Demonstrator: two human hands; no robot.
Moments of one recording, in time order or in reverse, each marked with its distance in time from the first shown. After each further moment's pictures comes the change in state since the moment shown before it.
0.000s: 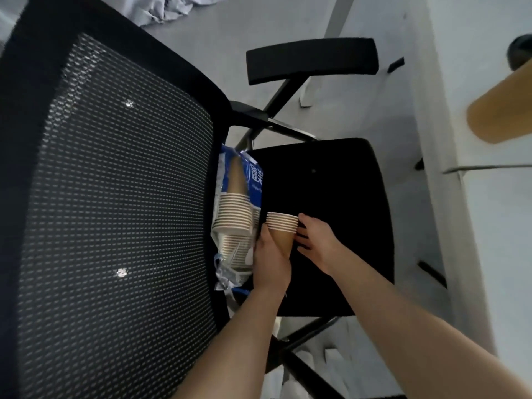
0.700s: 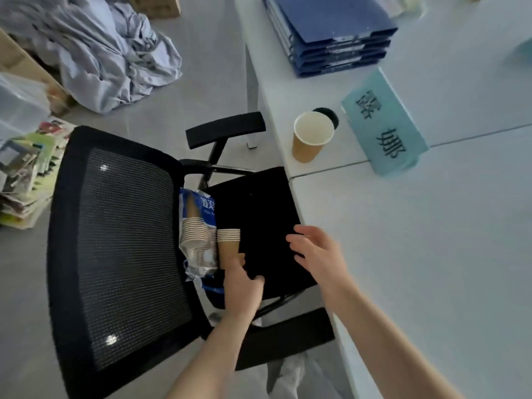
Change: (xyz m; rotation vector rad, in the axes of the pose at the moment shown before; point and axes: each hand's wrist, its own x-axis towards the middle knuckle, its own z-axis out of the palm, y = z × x) left_hand -0.188 0.110 -0.053 -0.159 -0.050 0.042; right_hand -0.282 -0.037 -0.134 -0.026 0.091 -0.374
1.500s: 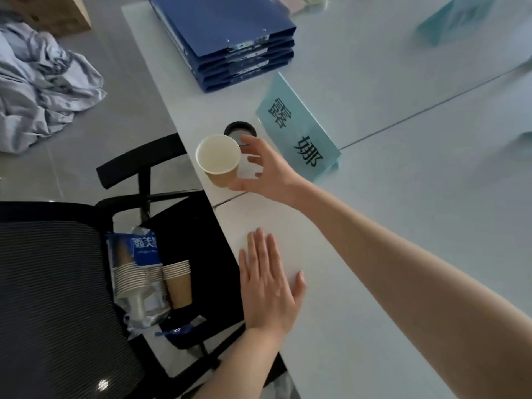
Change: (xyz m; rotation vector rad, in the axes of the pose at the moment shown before) left_hand -0.007 0.069 0.125 0.941 0.063 0.762; right_hand 0.145 -0.104 -0.078 -0.345 -0.136 -0.453
